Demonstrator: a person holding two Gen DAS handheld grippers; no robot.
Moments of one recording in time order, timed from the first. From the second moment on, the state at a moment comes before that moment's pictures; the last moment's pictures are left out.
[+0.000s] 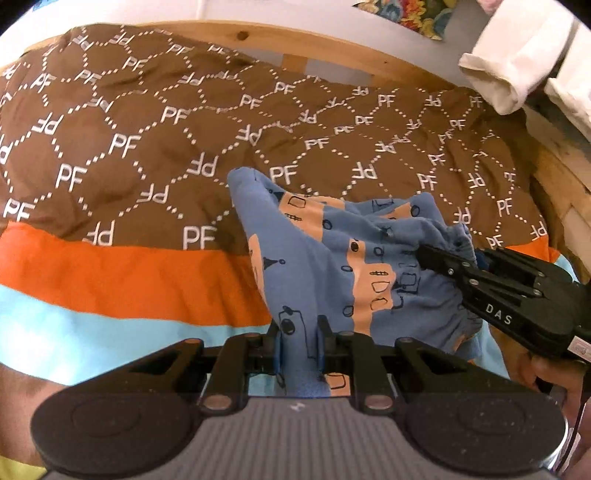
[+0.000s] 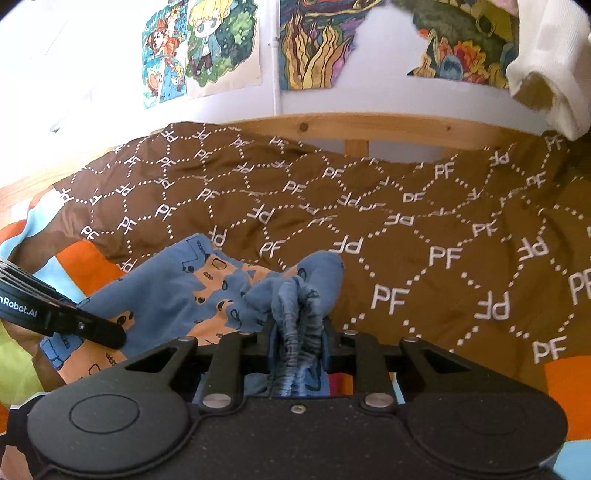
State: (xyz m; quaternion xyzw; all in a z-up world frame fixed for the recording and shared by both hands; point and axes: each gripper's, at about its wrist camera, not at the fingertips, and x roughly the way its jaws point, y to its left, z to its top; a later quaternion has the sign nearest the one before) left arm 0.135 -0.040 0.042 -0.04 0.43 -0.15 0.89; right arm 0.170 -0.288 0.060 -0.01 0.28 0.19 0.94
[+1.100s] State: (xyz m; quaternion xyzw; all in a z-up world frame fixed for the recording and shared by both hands) left arm 0.218 -0.064 0.074 -0.03 0.31 -0.21 0.93; right arm 0.255 -0.316 0.099 -0.03 0.19 0.16 0.97
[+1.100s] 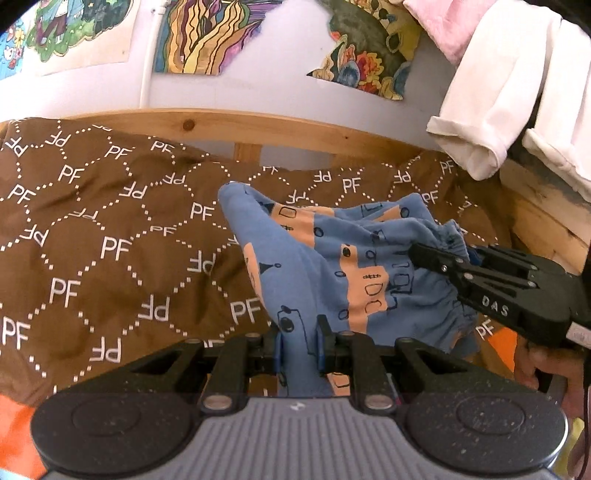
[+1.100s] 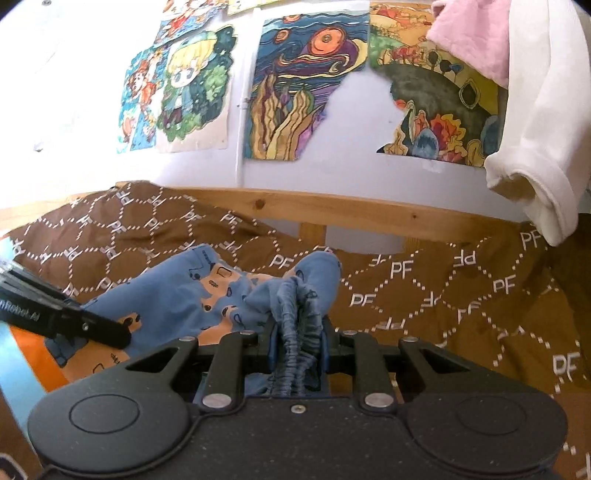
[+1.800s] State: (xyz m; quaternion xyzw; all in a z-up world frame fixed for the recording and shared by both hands) left arm 0.247 -0.053 0.027 -0.03 0.38 -0.17 0.91; right arm 0.293 -0.325 0.050 0.02 0.28 0.16 0.95
